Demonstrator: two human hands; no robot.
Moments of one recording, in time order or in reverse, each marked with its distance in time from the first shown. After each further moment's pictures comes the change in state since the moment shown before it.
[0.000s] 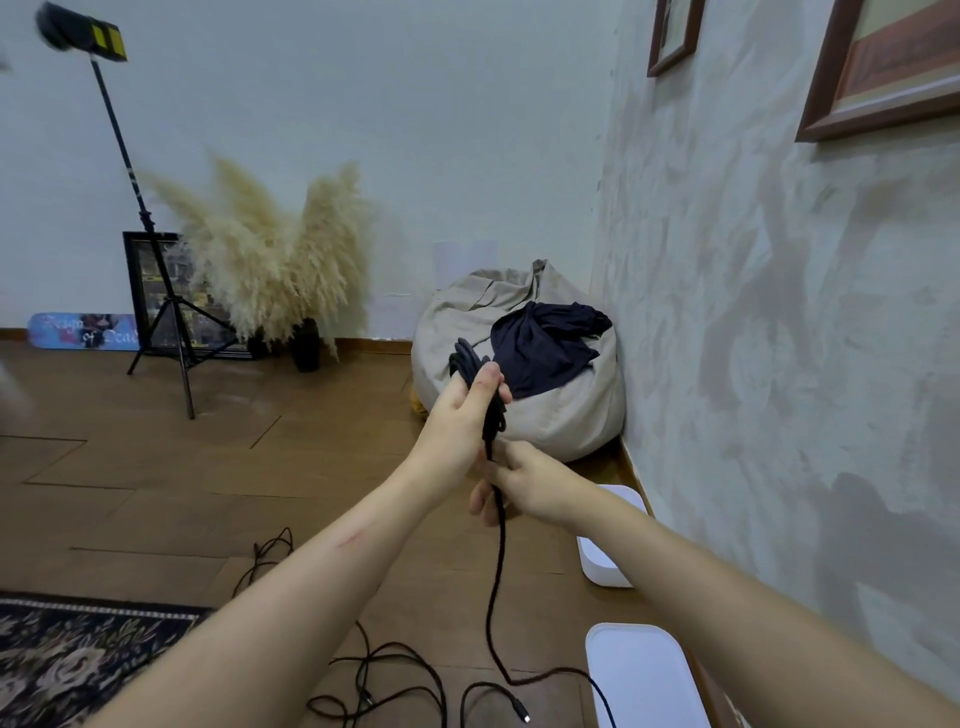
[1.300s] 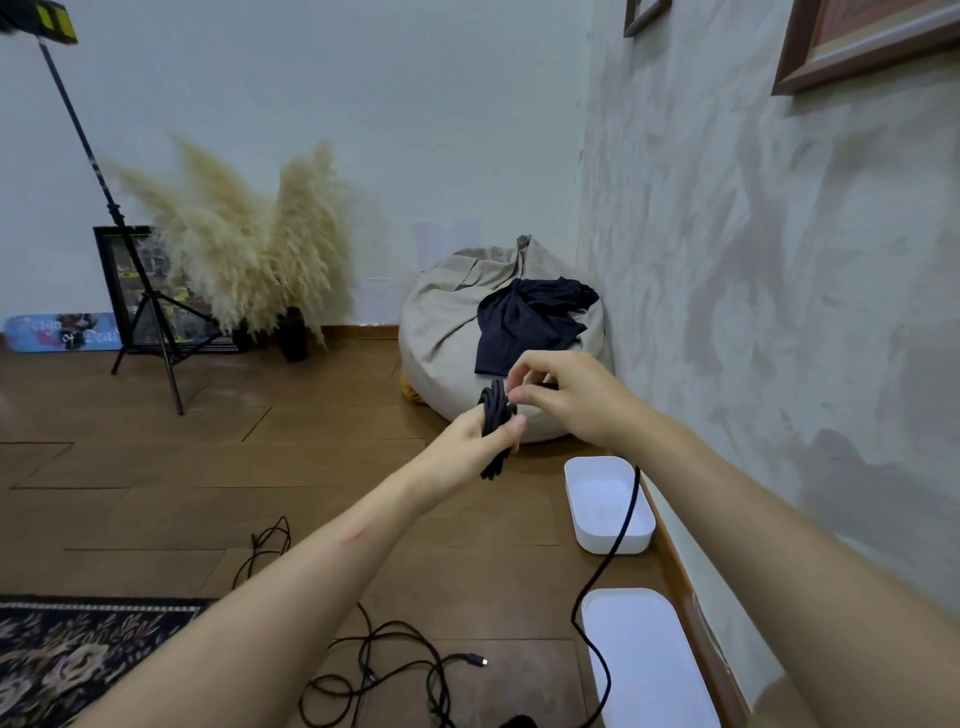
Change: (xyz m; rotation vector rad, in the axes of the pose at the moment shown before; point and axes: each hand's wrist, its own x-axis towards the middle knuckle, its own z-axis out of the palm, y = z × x) left_hand -0.017 -0.026 0.000 0.329 -0.468 -0.064; right_hand -0.015 -0.010 -0.076 -0.525 0.332 -0.296
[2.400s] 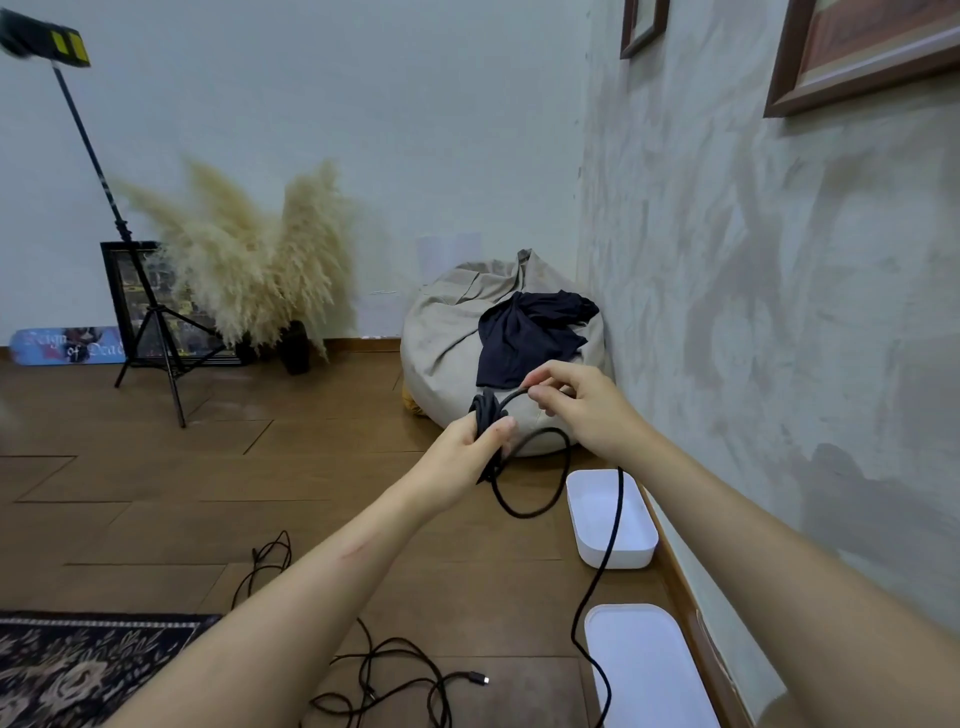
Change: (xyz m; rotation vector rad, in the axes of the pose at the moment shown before) left_hand 0.003 -0.002 -0.004 -0.002 0.136 -0.040; right_hand 0.000 0.019 0.006 0.260 0.136 0.096
